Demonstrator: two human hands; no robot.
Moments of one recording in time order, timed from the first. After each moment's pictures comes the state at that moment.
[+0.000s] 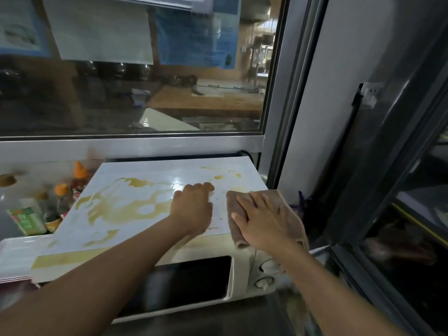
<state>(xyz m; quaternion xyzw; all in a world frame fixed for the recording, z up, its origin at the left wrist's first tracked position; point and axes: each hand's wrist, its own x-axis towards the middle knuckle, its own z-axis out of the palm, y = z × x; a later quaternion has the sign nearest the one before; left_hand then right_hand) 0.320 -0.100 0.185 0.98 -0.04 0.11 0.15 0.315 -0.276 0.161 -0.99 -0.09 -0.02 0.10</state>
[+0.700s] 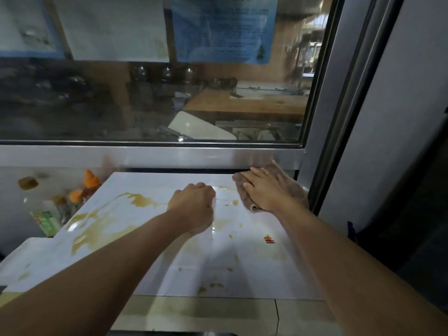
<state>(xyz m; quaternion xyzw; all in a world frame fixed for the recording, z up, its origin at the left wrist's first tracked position) 0.409 -0.070 0.184 0.99 0.02 0.08 0.10 0.511 -0.245 0.177 -0.97 -0.25 -0.02 0.07</state>
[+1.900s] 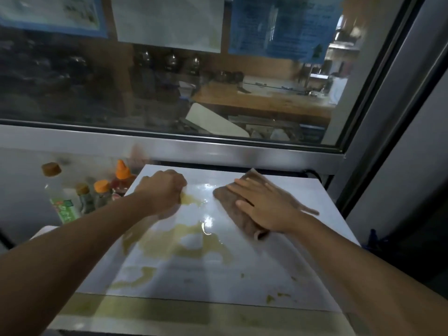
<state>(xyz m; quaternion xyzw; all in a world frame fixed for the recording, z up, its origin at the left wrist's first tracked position) 0.390 0.083 0.198 0.99 0.04 0.03 0.09 0.453 -0.164 0.185 -0.92 -0.38 0.02 0.07</state>
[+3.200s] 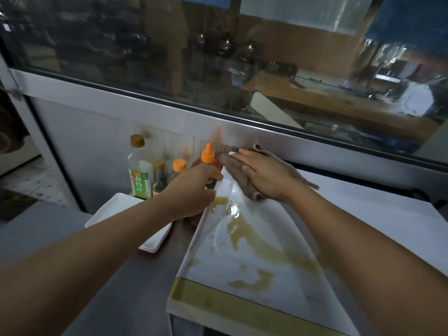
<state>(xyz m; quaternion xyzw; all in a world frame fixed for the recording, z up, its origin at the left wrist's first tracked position) 0.324 0.181 0.173 0.94 0.07 0.11 0.30 0.458 0.036 0.189 -0.89 -0.45 -0.01 0.09</state>
